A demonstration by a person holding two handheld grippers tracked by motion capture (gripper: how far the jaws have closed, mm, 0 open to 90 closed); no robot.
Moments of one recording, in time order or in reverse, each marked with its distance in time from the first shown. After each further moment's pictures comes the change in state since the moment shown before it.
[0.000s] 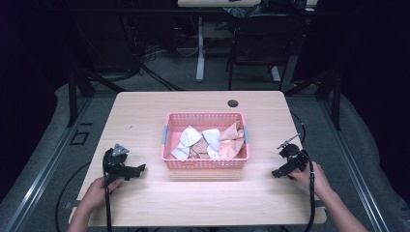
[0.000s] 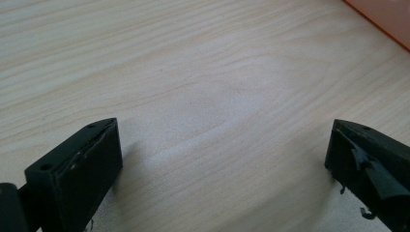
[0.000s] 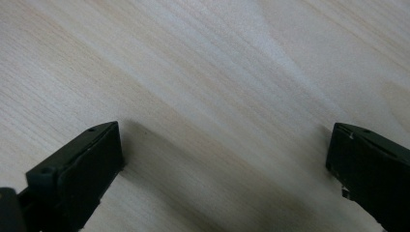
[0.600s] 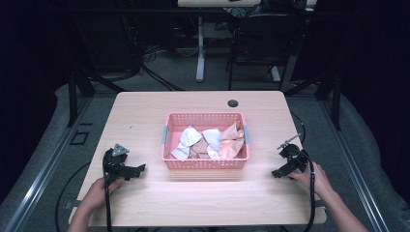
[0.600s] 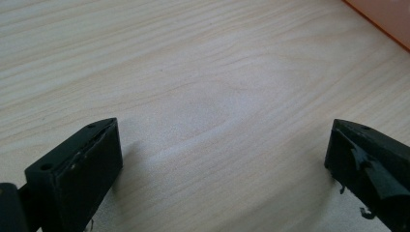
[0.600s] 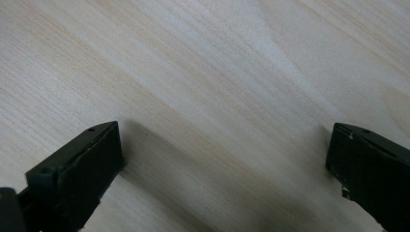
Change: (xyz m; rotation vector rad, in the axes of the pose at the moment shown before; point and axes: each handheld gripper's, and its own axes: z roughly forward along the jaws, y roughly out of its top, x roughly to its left) left arm 0.000 0.000 0.000 0.000 0.000 -0.001; right arm -0.001 0.000 0.000 -0.010 0.000 -0.017
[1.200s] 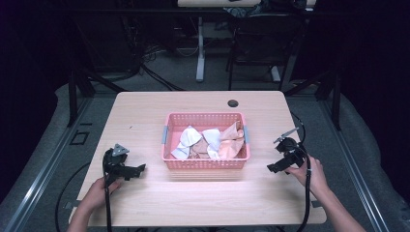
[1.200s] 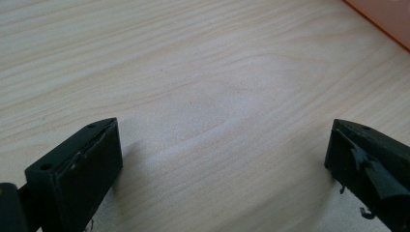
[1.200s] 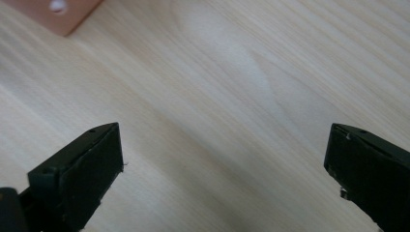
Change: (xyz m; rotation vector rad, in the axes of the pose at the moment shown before) left arm 0.000 0.000 0.000 0.001 0.000 0.002; right arm 0.020 0.020 -0.031 -0.099 -0.003 -0.037
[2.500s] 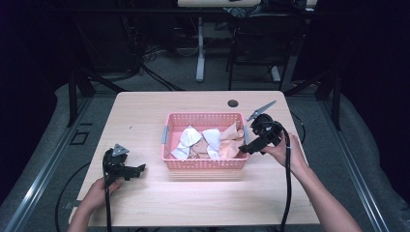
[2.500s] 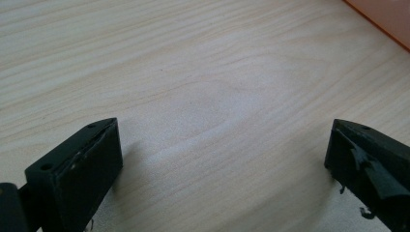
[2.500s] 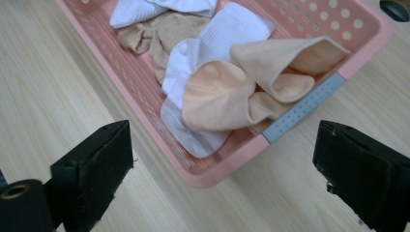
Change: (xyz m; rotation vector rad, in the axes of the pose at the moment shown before) left arm 0.000 0.000 0.000 0.000 0.001 -0.001; right arm 0.061 0.101 -0.059 -0.154 0.167 -0.169
